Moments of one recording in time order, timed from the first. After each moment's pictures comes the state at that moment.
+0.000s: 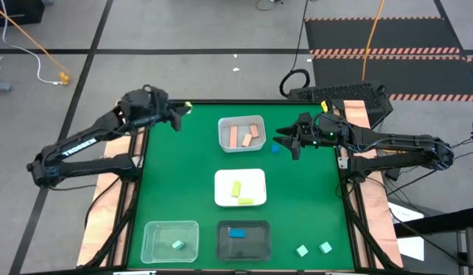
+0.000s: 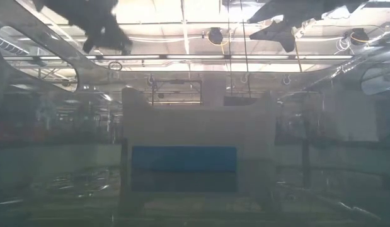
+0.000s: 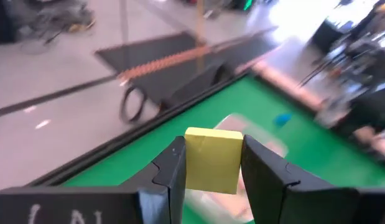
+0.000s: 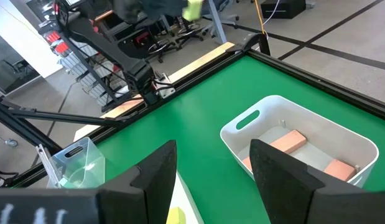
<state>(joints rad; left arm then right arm) 0.57 0.83 0.82 -0.33 0.01 -0.29 -0.18 0.90 0.72 -0.10 0.03 0.46</state>
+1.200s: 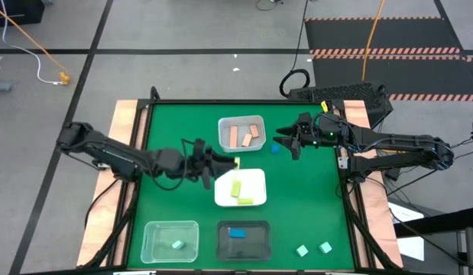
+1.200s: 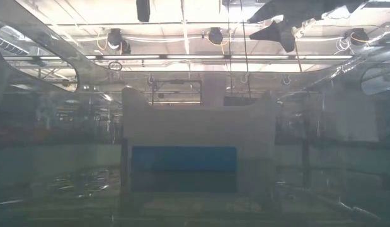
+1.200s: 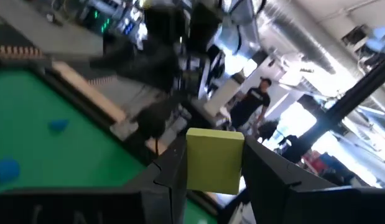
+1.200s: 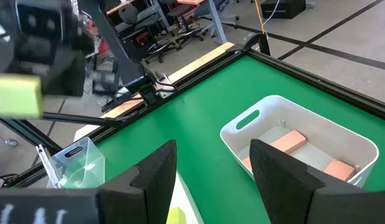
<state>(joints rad) -0.24 1.34 0.82 0.62 -0.33 -0.68 -0.18 0.90 0.72 -0.10 0.02 0.46</state>
